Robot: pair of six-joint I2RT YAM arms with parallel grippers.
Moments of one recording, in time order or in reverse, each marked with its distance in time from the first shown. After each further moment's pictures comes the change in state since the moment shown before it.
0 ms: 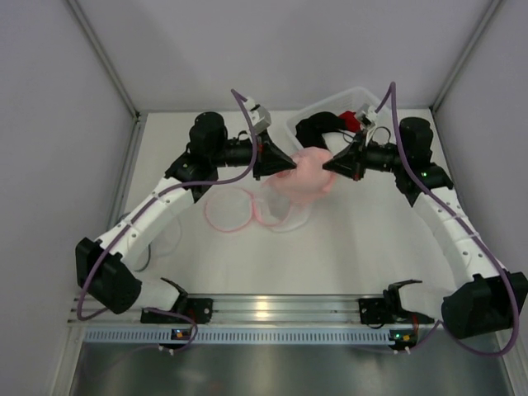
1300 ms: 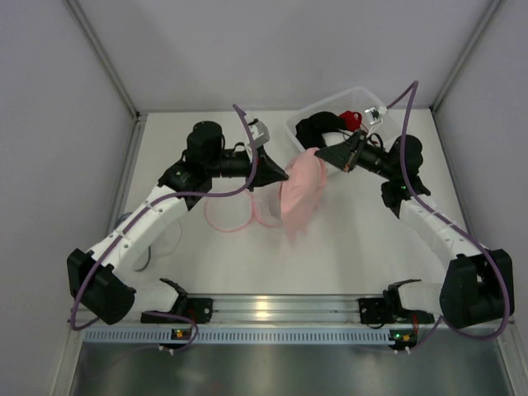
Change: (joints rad) left arm 0.000 -0.093 -0.058 -0.179 -0.034 0.170; right arm 0.023 0.060 -0.292 0.784 0.191 0.790
